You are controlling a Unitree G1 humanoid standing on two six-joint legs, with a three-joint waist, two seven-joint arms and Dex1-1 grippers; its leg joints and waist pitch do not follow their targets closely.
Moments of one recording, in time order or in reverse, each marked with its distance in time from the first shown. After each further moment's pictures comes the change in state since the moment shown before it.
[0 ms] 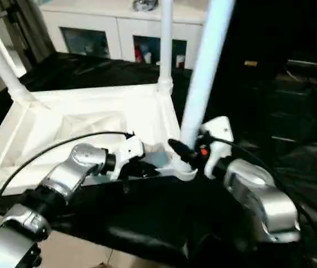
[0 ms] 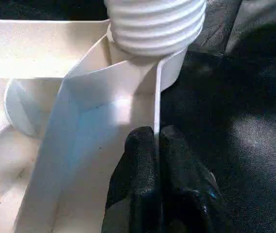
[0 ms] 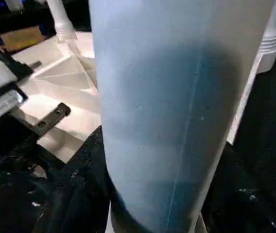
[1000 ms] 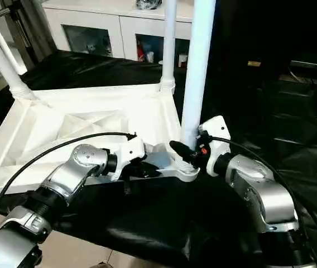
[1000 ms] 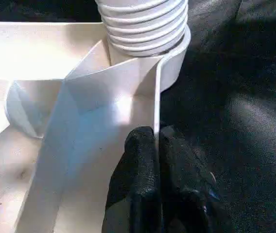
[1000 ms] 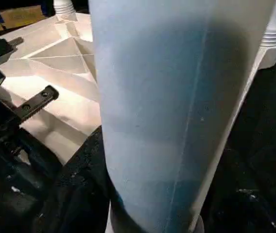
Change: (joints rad) left arm 0.007 0.004 0.010 -0.010 0.023 -0.002 -0.012; right arm -0.036 -0.054 0.020 0.080 -0.034 -0.044 0.070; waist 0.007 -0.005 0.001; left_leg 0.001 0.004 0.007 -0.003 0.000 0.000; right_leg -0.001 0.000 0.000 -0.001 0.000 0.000
